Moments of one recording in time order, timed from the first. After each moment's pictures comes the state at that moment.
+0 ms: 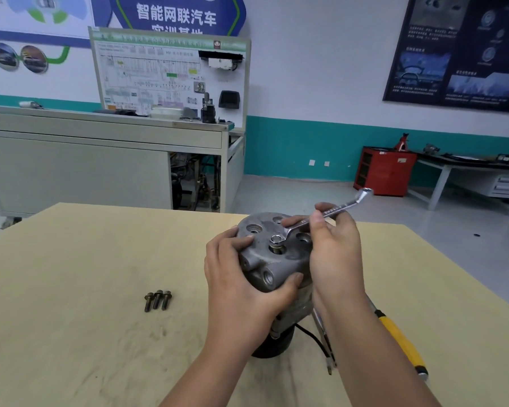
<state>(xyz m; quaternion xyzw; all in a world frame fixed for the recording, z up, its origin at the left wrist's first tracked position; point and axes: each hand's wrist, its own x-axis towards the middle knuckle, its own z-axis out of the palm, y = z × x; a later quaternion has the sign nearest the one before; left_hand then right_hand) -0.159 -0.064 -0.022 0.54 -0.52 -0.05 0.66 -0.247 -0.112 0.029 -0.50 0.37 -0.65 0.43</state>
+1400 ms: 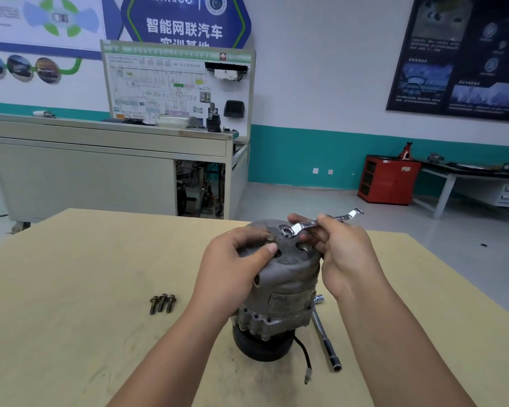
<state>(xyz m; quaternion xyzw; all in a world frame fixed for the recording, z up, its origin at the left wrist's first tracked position) -0.136 -0.066 0.020 0.53 -0.53 -0.20 0.62 -0.263 -0.115 0.059 -0.42 0.33 -0.58 0.61</state>
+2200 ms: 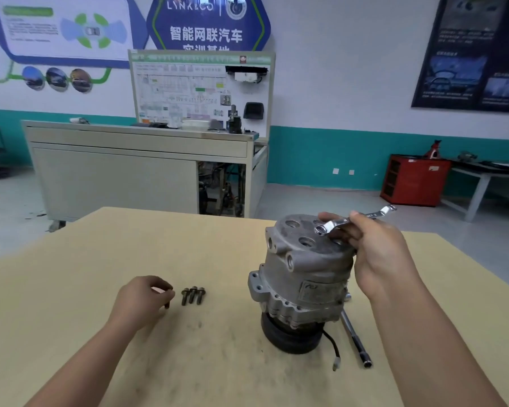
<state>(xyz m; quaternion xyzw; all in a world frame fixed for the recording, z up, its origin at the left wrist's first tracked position) 0.042 -0.054 -0.082 0.82 -0.40 -0.12 0.38 -0.264 -0.114 0.048 -0.45 0.33 -0.60 0.58</state>
